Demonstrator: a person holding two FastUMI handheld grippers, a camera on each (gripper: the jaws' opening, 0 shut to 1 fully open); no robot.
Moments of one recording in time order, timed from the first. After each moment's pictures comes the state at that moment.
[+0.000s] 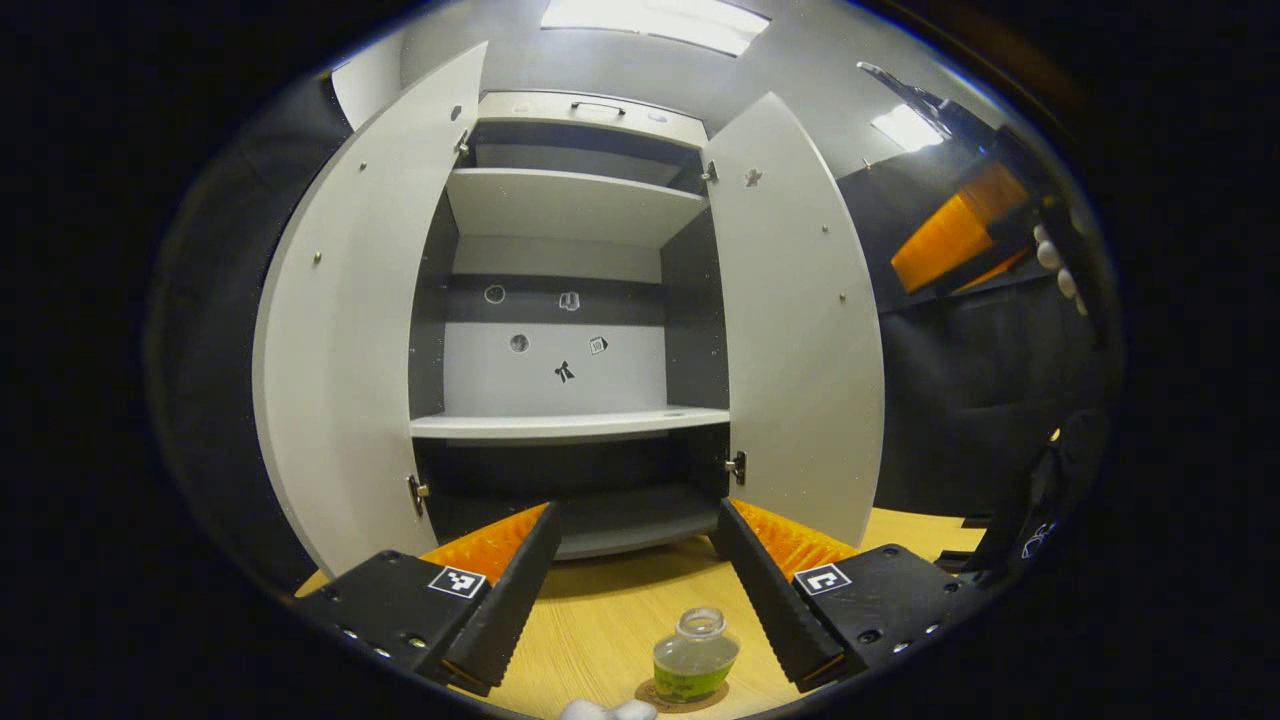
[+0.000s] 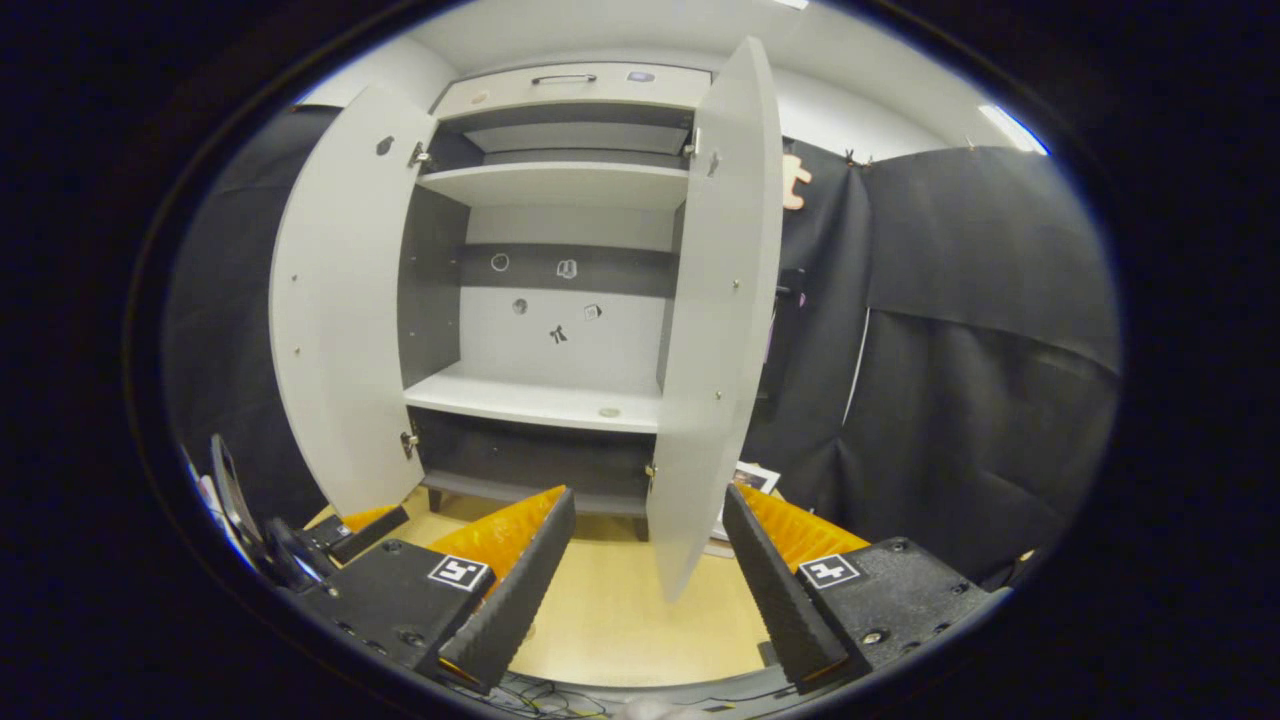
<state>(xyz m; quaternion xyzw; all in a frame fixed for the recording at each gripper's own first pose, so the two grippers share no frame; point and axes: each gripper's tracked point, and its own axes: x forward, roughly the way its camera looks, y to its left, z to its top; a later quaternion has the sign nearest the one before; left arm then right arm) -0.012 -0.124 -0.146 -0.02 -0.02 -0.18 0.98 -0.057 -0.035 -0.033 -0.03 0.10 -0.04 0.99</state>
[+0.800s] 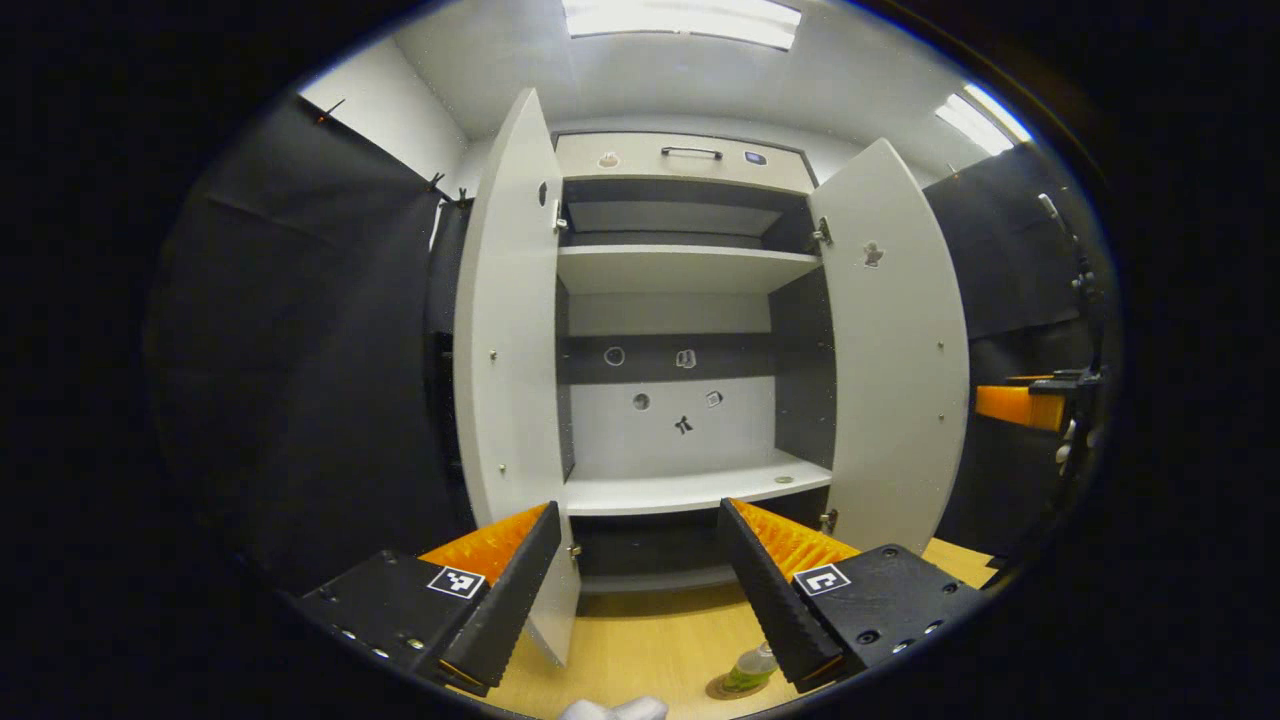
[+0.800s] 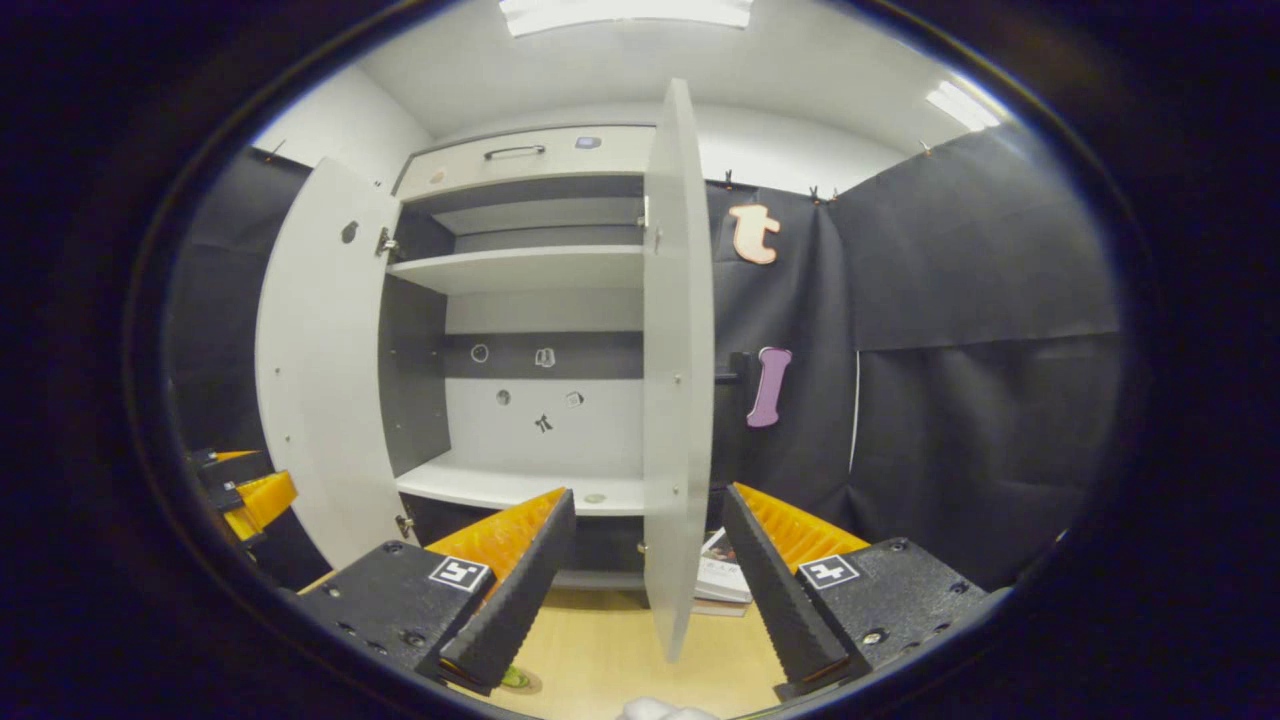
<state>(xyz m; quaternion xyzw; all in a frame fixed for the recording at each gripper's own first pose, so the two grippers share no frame) -0.049 -0.008 -0.020 0.00 0.01 -0.02 1.00 -0.029 -0.095 0.025 0.02 -0.02 -0.05 1.00</state>
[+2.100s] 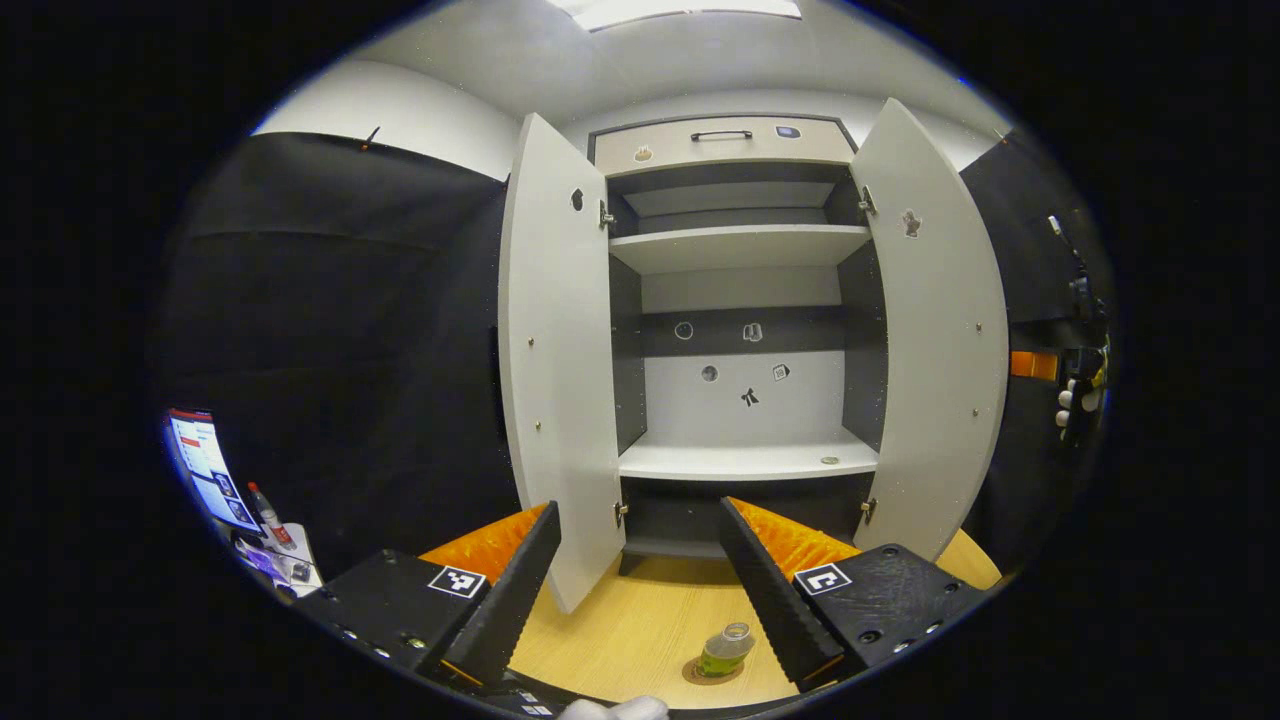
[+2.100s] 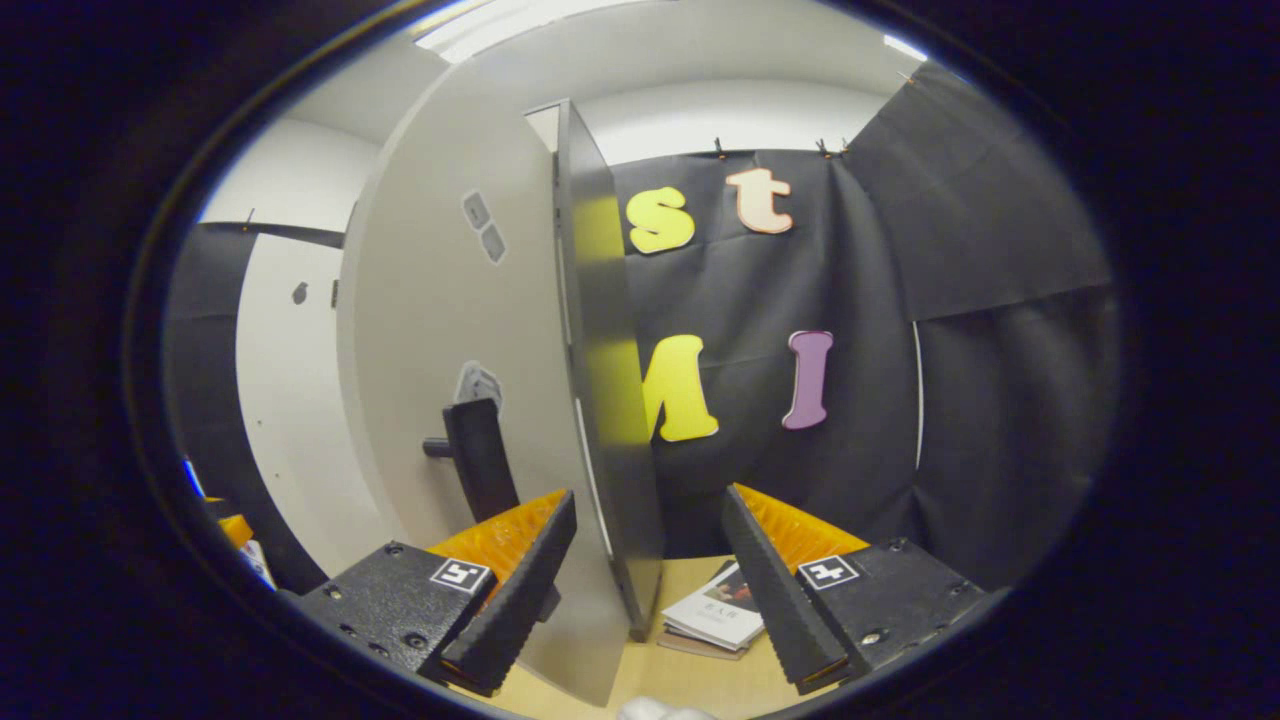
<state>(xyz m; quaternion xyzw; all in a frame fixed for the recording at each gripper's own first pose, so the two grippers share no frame) -0.093 -0.068 -0.018 0.00 0.06 0.14 0.99 0.092 -0.213 0.044 0.07 0.00 0.08 0.99</state>
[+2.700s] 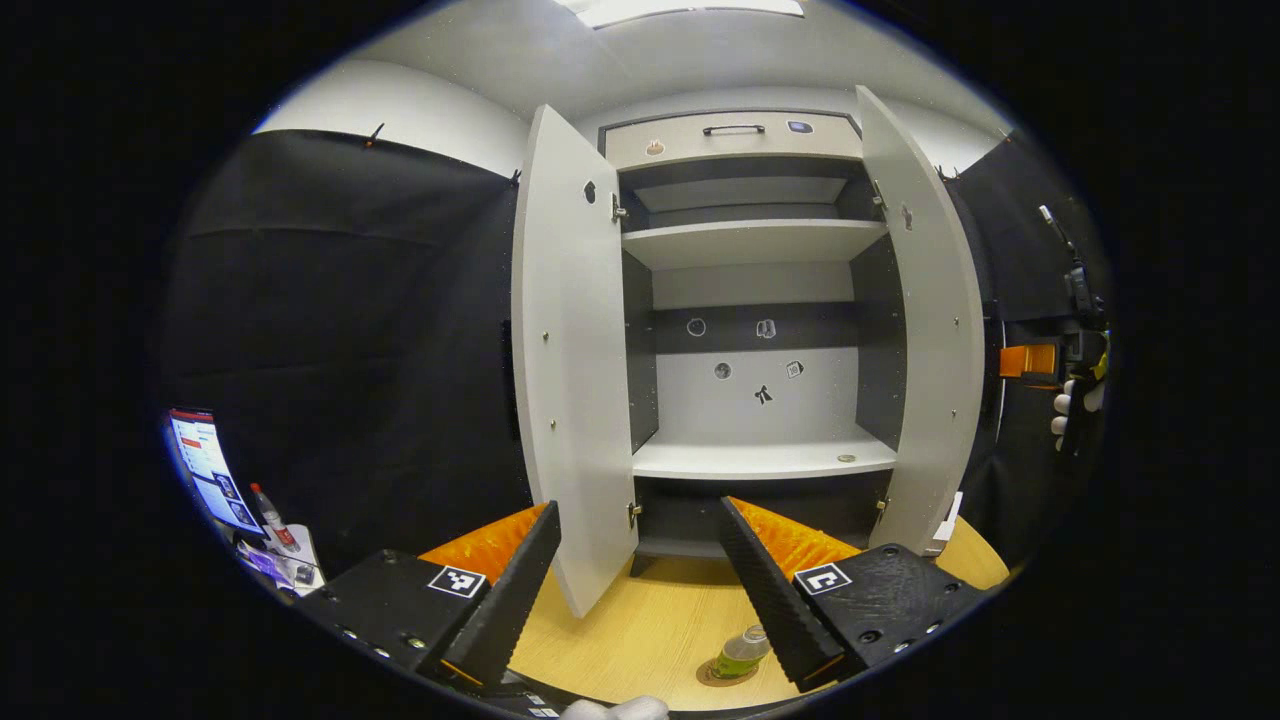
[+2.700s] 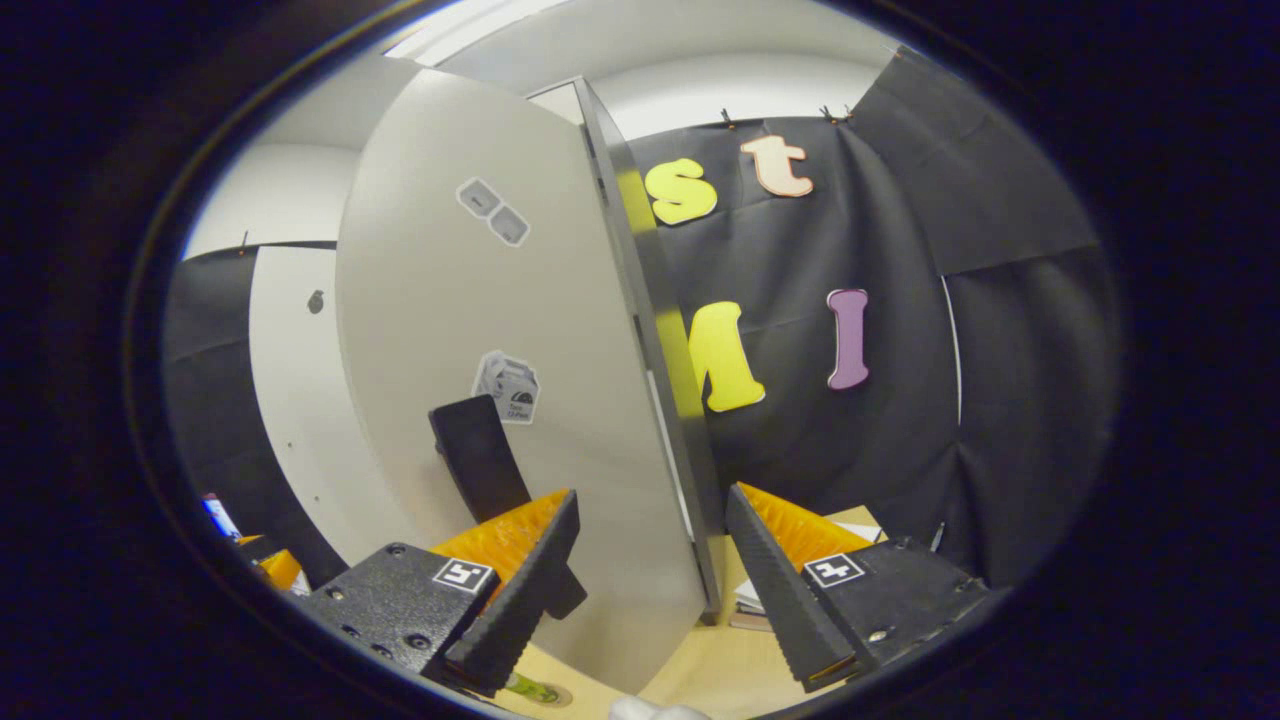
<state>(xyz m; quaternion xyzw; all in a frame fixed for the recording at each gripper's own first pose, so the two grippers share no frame) -0.085 -0.044 -0.021 0.00 0.06 0.14 0.99 0.094 -0.137 0.036 0.12 0.04 0.12 0.98</state>
